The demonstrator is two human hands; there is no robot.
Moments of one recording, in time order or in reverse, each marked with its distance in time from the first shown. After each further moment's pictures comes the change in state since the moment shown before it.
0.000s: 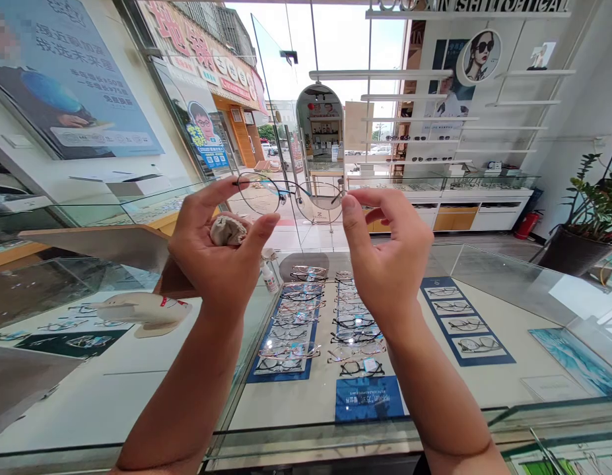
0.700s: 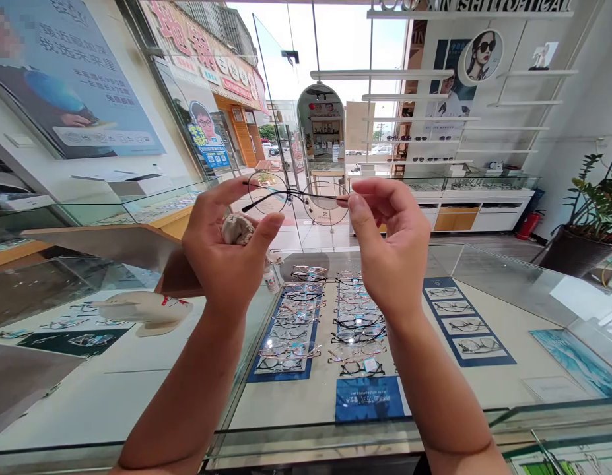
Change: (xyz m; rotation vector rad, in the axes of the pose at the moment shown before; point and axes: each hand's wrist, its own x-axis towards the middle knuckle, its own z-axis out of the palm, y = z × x) left_hand 0.000 0.009 0.005 0.108 -0.036 -0.009; right_hand 0.002 0.026 0.003 0.223 -0.088 0.040
